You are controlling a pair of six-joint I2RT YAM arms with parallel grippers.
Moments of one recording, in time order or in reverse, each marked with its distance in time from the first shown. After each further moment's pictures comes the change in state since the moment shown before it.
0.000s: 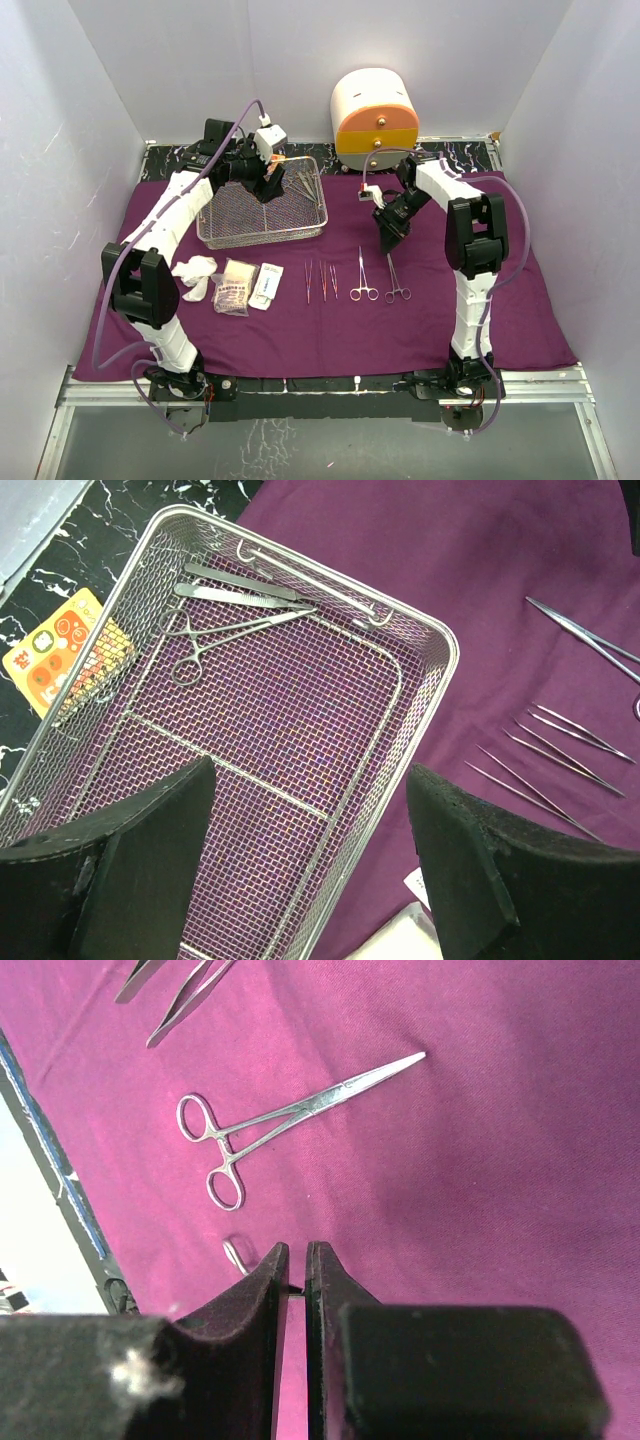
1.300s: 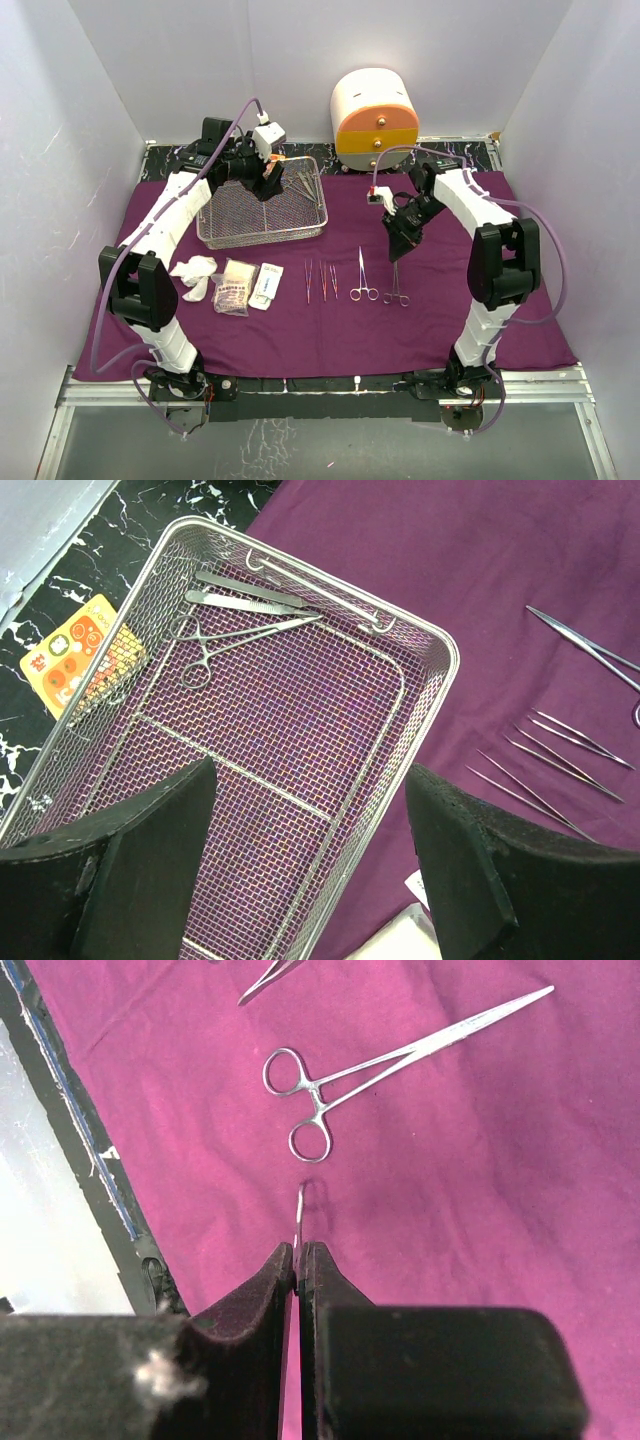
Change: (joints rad) left arm 0.000 -0.016 0.000 0.005 -0.009 -0.010; right arm -0.006 -0.339 -0.233 0.018 0.010 0.024
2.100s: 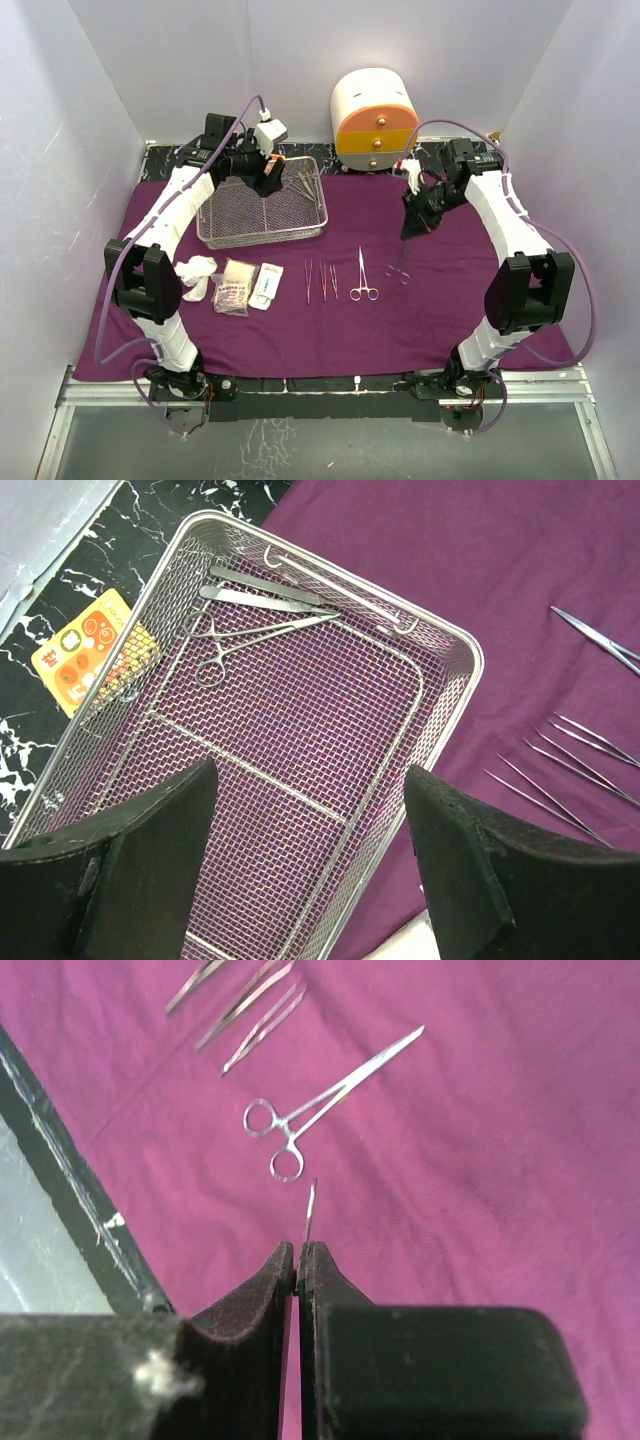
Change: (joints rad) left arm 0.000 0.059 0.070 -0.036 -0.032 0.011; right arm -0.100 -0.177 0.060 0.118 -0.055 0.201
